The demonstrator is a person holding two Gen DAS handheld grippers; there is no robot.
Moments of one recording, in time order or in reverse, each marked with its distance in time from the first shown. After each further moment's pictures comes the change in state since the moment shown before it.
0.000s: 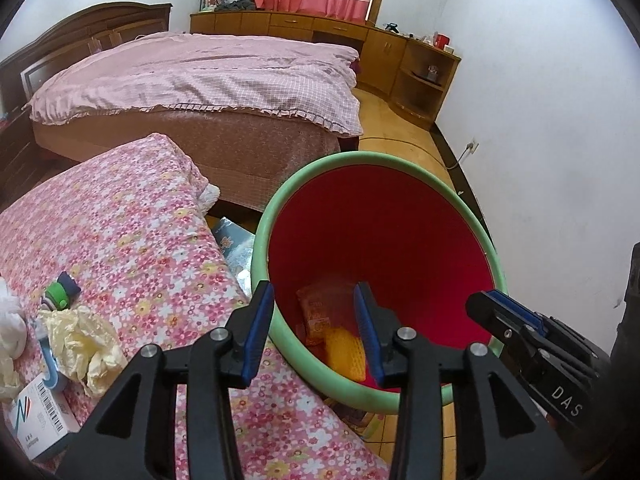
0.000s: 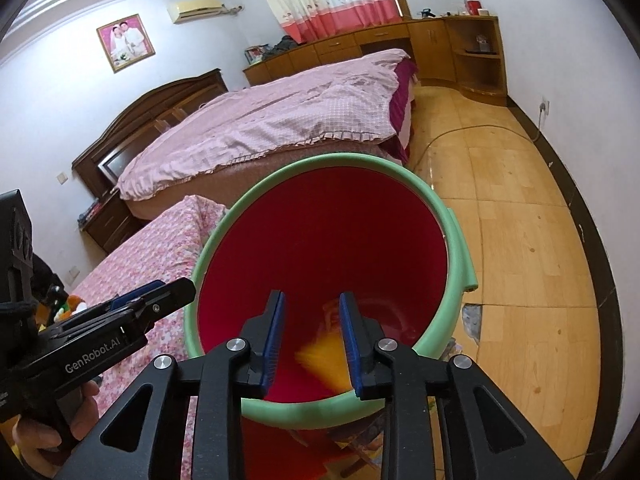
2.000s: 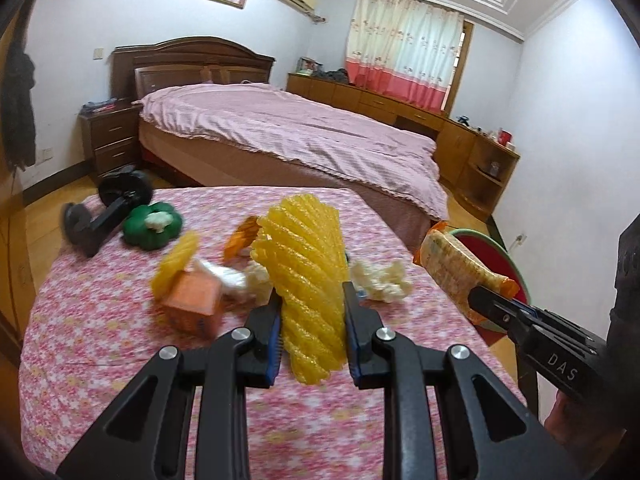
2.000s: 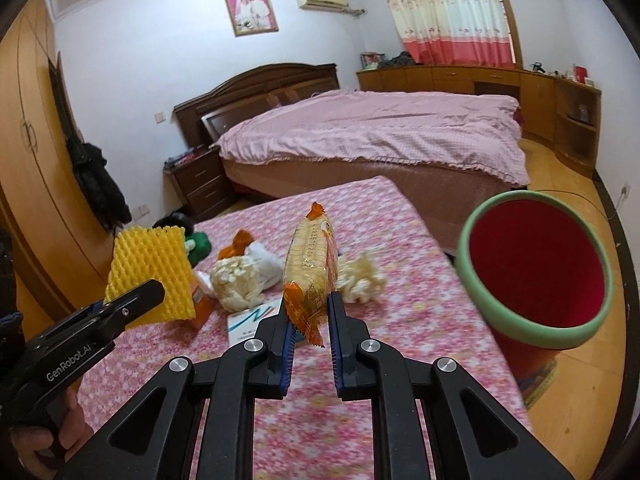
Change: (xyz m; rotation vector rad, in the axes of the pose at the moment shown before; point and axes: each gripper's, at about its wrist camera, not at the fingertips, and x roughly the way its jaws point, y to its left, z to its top) left arm -0.223 0.164 -0.105 -0.196 -0.293 0.179; right arm -0.047 0.214 -0.061 -0.282 -0.044 0.218
